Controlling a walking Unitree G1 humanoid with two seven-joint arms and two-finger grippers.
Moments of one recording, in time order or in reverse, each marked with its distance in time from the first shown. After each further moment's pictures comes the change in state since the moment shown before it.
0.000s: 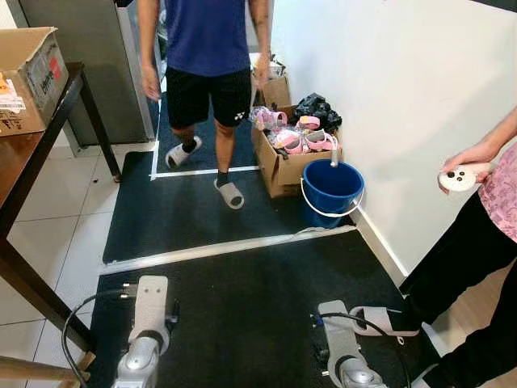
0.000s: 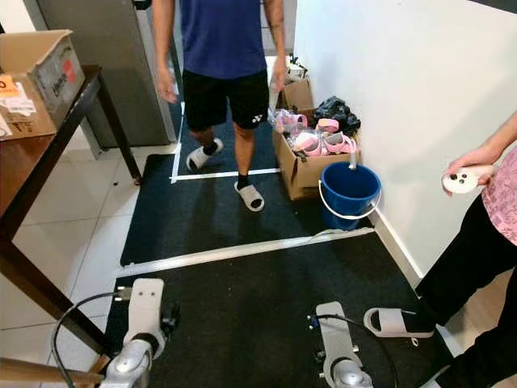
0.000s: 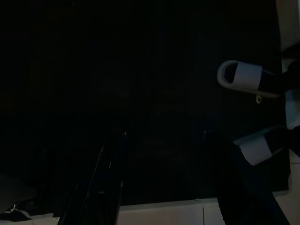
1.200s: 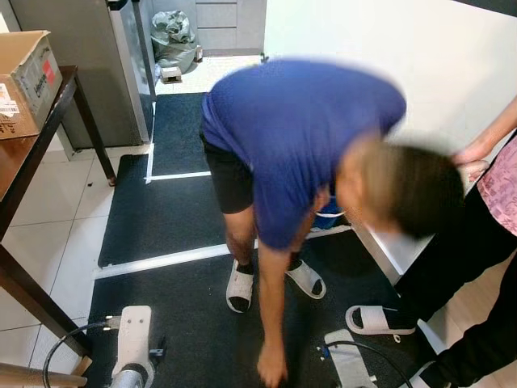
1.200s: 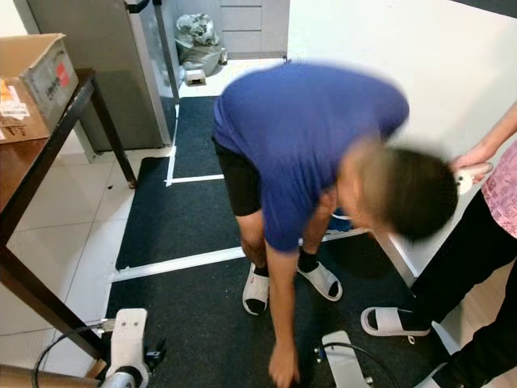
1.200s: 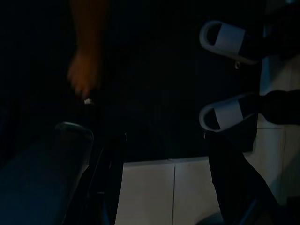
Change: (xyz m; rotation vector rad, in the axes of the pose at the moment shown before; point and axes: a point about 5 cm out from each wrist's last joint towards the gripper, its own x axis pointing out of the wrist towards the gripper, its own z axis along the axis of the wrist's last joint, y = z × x) left arm -0.021 0.019 -0.037 -0.038 0.140 0.047; right arm -0.009 -0.008 -0.035 -0.155 0.149 -0.060
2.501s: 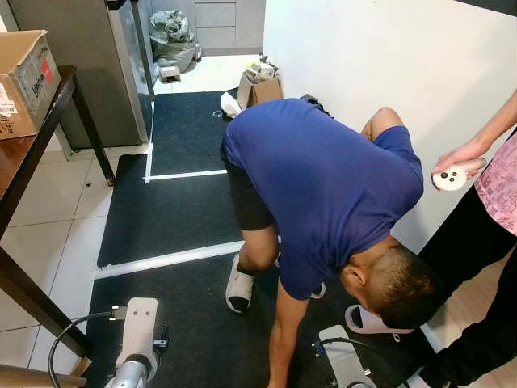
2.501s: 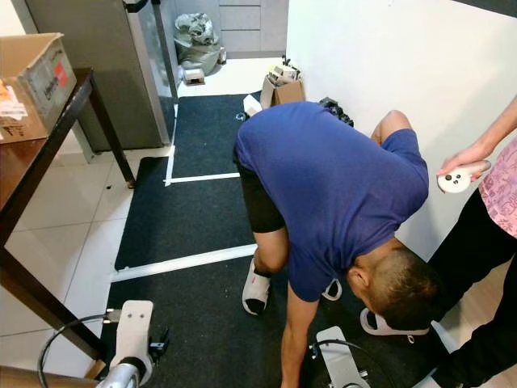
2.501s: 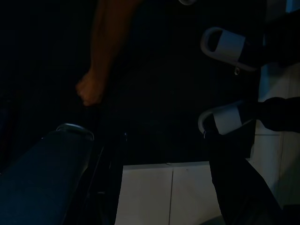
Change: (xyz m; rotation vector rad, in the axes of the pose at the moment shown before) left arm 0.004 -0.004 0.011 0.051 -0.040 -0.002; right arm 0.000 0.003 0.001 -0.031 -0.016 0.011
